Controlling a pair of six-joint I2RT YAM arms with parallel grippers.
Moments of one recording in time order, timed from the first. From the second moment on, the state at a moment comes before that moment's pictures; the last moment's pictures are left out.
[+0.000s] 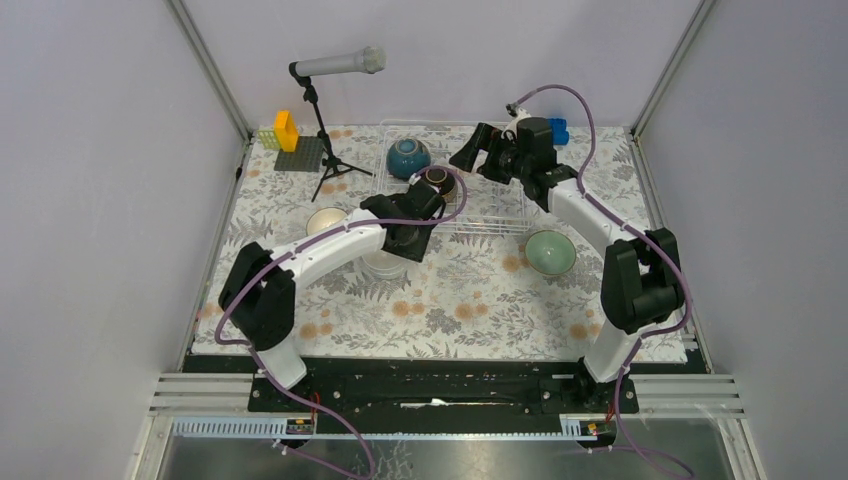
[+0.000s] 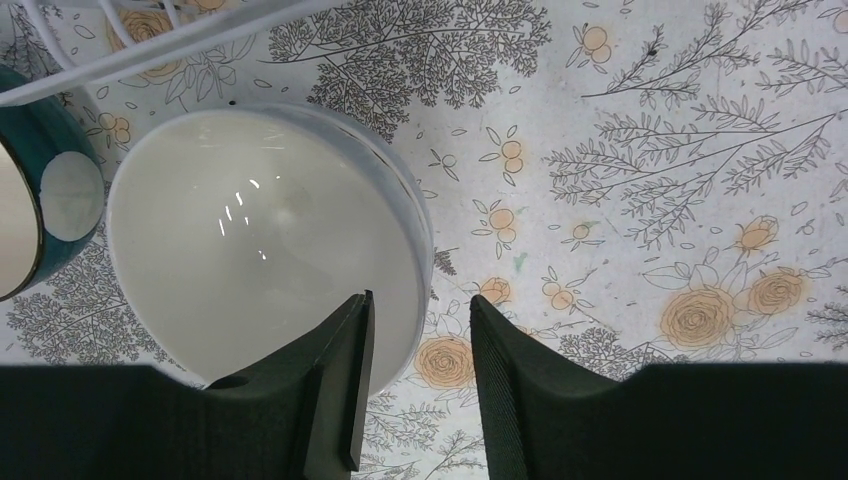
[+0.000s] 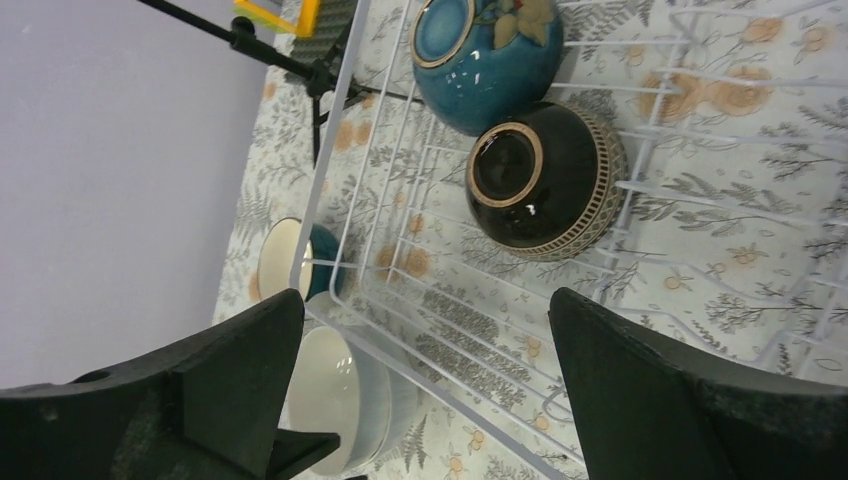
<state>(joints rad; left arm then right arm) -0.77 1.71 1.35 -0.79 -0.24 -0.39 0.34 1.75 1.33 0.01 -0.38 0.65</state>
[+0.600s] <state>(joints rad) -0.77 1.64 1.27 -0.75 -0.27 -0.39 0.50 1.89 1.57 -0.28 0.01 0.37</state>
